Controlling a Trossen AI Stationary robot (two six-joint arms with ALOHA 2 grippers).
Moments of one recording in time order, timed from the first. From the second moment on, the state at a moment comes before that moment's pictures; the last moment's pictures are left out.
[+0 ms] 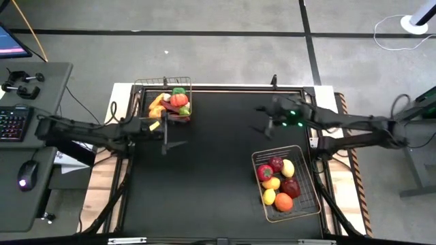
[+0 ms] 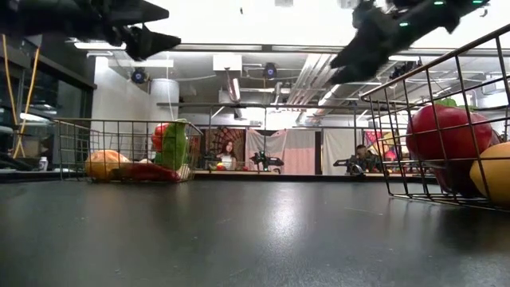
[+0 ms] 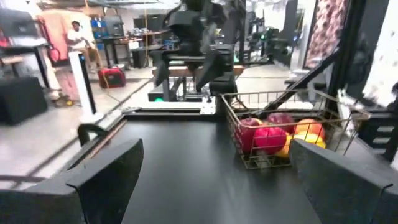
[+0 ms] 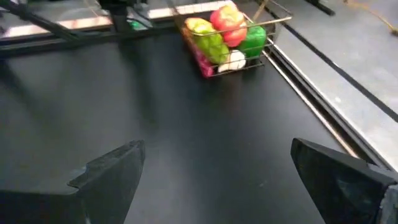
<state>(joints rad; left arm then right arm) -0.01 0.72 0.33 0.37 -0.11 0.05 -0.28 1.00 0.71 -0.19 -0.03 0.00</state>
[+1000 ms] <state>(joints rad) 0.03 0.60 0.01 0.63 -0.07 -0.13 -0.15 0.50 0.07 0.35 -0.05 0.11</state>
